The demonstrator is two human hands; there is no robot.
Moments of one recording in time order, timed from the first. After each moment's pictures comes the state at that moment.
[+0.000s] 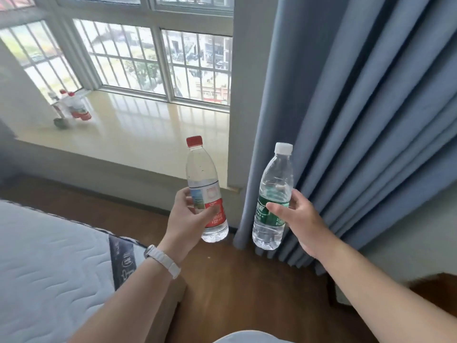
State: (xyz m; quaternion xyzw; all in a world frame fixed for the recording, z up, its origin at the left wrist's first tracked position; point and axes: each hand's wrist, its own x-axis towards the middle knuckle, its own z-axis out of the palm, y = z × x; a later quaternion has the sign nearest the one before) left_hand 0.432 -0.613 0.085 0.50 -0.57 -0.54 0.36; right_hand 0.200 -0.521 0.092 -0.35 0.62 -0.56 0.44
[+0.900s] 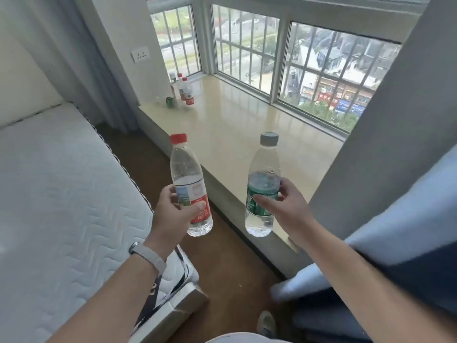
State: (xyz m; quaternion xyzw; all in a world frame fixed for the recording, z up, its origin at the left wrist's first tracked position) left_hand 0.450 -0.812 0.084 0.71 -0.41 -0.35 0.46; right_hand 0.208 -0.868 0.083 -0.49 0.50 -0.41 0.58
